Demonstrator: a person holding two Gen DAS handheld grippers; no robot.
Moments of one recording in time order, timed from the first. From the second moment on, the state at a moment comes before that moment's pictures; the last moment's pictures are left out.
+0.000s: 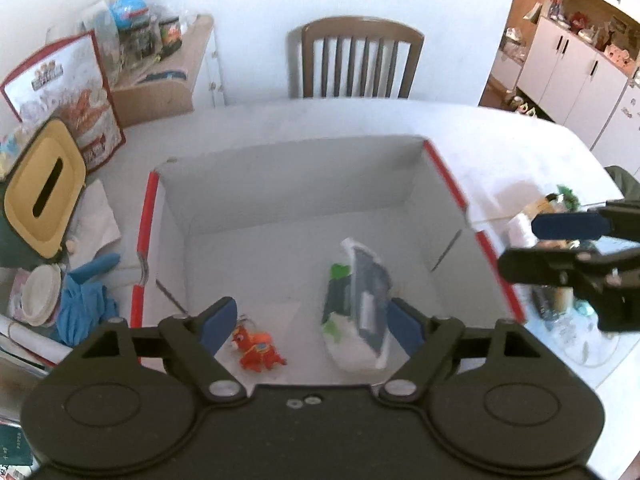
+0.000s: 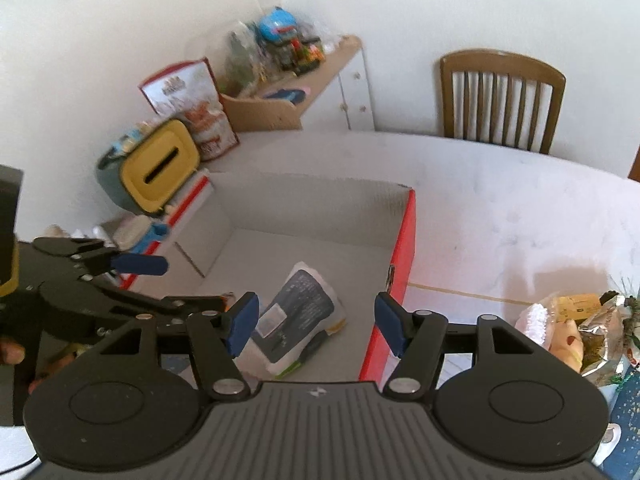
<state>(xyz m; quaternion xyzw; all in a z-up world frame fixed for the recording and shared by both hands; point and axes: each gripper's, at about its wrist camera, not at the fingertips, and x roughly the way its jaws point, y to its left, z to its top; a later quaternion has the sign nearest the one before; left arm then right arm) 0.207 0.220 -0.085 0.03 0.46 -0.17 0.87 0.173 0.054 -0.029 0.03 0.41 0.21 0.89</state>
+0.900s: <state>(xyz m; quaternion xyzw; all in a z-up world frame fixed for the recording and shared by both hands) 0.136 0.103 -0.035 0.03 0.42 -0.18 0.89 0.079 -0.095 -0.013 0.04 0.35 0.21 0.91</state>
